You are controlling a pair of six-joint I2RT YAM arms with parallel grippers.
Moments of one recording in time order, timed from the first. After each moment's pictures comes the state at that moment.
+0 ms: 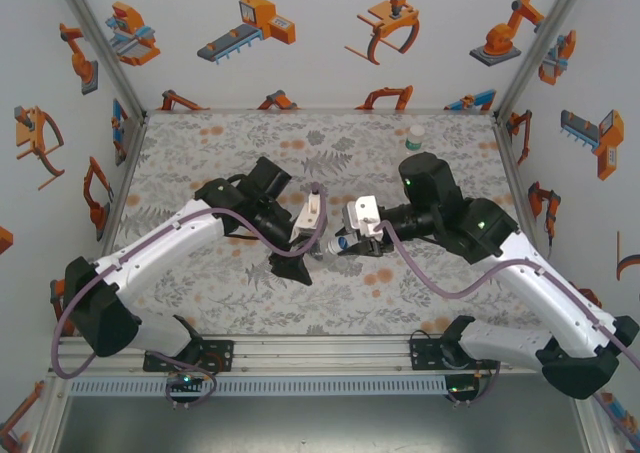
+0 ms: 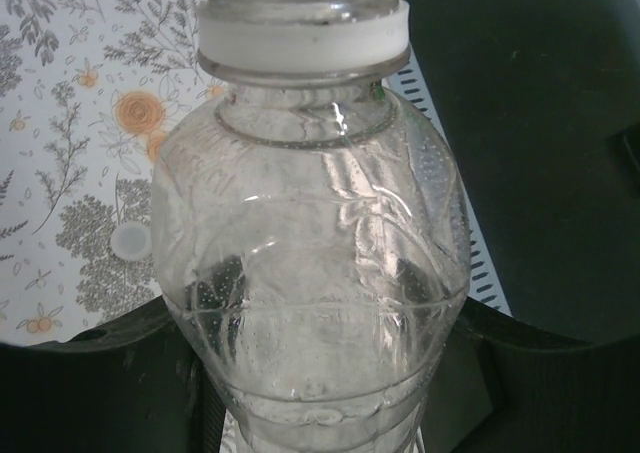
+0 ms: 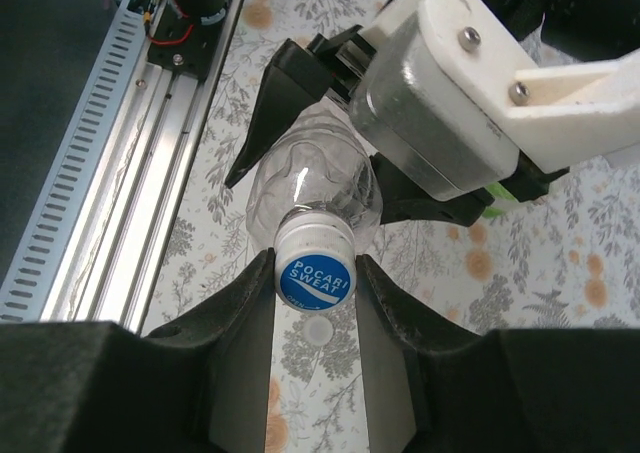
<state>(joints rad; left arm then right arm) -0.81 1.40 1.25 -0.92 0.95 0.79 0.80 1.09 1.31 -0.81 -0.77 -0.76</state>
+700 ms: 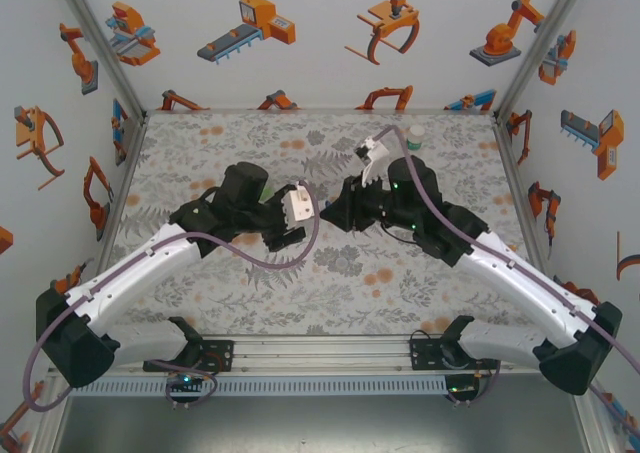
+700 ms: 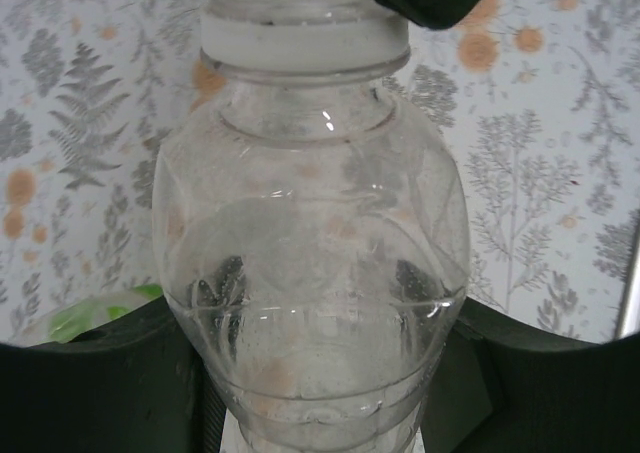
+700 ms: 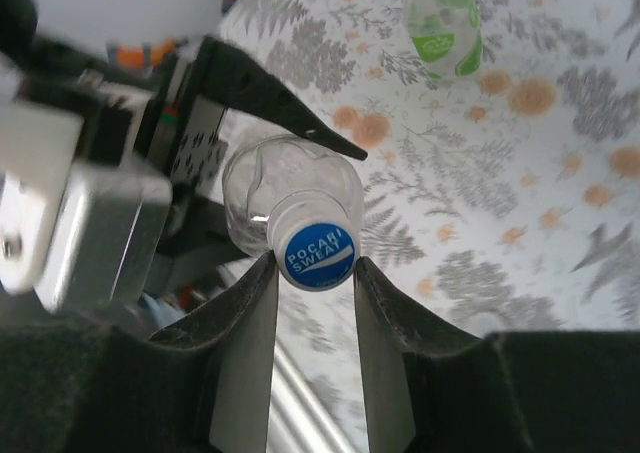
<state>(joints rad) -0.78 1.20 1.06 -0.52 0.33 0.60 0.80 1.12 1.11 -0.35 -0.23 0.49</state>
